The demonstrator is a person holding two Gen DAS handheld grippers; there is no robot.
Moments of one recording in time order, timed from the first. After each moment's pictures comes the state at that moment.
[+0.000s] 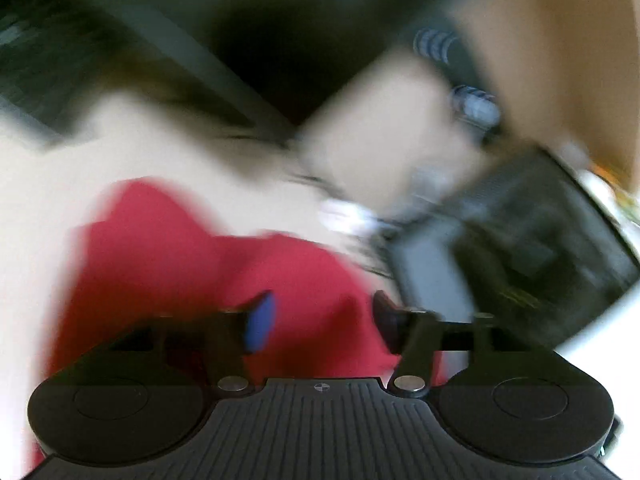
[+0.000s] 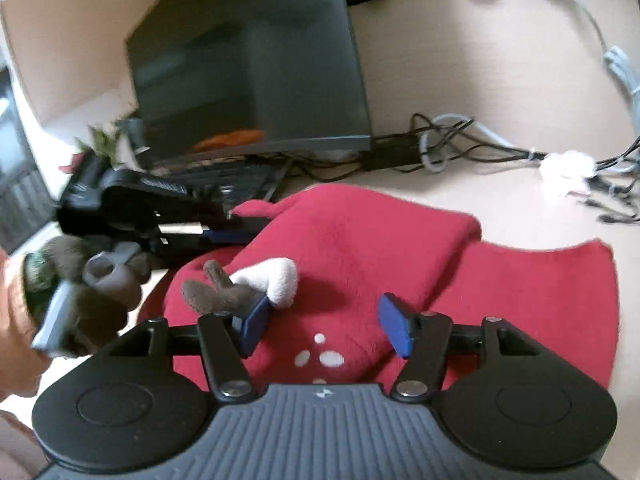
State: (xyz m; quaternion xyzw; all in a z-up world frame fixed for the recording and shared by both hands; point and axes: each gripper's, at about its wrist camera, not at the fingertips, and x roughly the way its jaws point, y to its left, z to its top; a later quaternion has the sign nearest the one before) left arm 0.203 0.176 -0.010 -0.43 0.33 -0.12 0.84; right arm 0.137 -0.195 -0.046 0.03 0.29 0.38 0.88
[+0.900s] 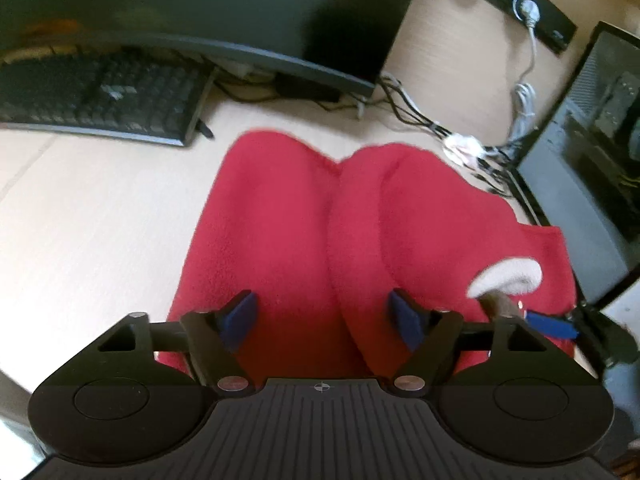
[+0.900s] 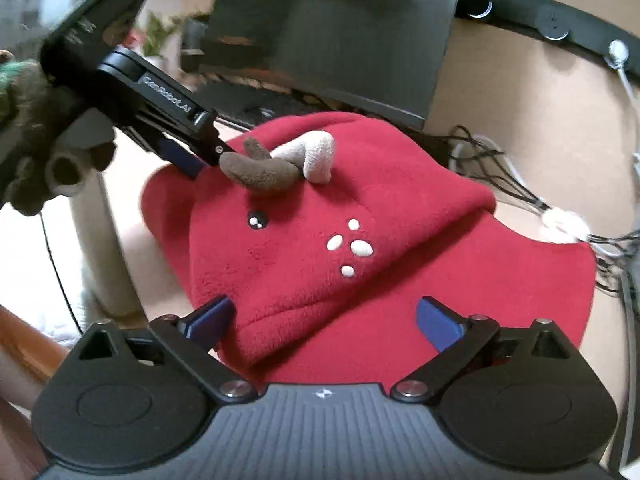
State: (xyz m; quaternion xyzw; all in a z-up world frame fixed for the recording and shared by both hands) left arm 0.116 0.105 0.023 -0.17 0.40 0.00 0.90; right arm 0.069 -0.164 -0.065 -0.18 0.26 0.35 0.88
